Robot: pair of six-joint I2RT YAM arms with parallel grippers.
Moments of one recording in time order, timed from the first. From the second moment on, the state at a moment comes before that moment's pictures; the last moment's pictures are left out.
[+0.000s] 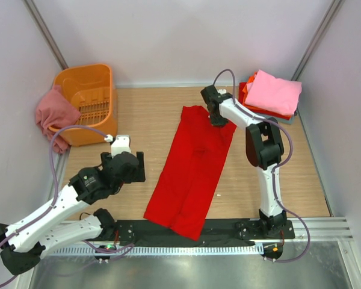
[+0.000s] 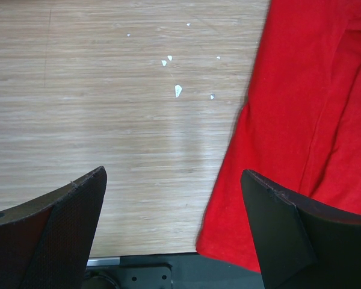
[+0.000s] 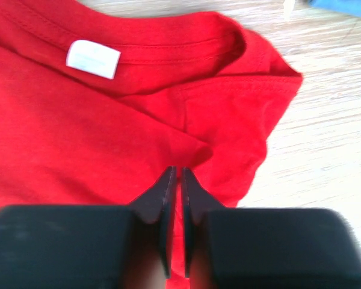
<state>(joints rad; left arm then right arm) -0.90 0.80 0.90 -0.98 -0.59 -0.68 0.41 2.20 1.83 -0.80 0.43 0.39</state>
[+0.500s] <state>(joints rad) -0.90 0.81 0.90 -0.98 -0.59 -0.68 0.30 2.17 1.75 -0.80 0.44 0.37</state>
